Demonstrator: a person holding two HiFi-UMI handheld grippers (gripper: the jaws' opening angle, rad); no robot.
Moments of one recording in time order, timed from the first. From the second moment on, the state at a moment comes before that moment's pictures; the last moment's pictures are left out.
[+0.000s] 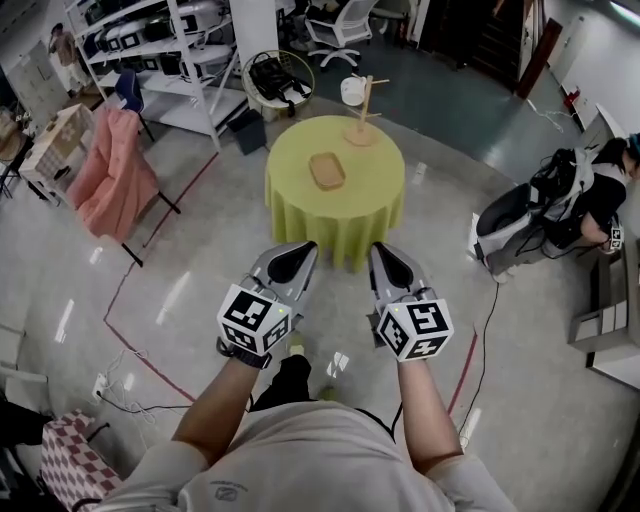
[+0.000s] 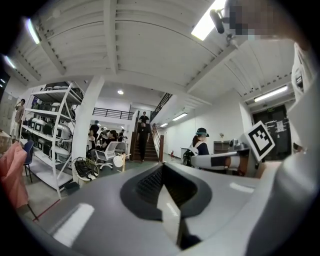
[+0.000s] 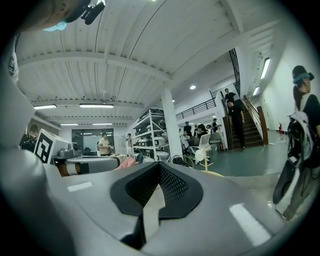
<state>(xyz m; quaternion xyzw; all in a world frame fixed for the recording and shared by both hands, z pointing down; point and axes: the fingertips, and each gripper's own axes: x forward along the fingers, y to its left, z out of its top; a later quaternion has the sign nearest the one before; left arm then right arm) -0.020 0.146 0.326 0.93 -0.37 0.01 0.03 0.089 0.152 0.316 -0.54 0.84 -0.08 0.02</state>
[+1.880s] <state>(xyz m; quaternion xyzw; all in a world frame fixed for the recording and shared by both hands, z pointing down) 0.070 -0.273 0.562 0.92 -0.31 0.23 0.06 0.125 -0.281 0.470 -0.52 0.83 -0.18 -0.04</state>
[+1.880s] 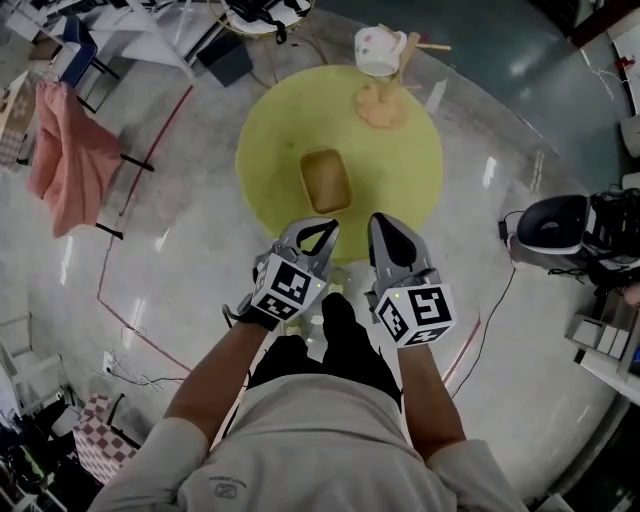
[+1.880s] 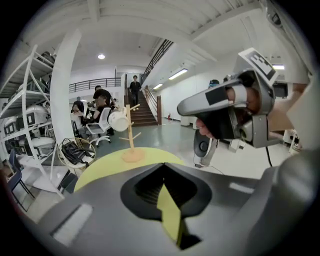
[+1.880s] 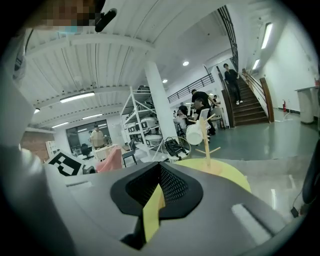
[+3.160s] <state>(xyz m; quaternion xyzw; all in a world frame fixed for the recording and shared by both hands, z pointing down) 0.090 -0.313 0.763 0.85 -0.21 0.47 0.00 0.135 -0.353 0.587 -0.50 0.82 -0.26 -0.07</state>
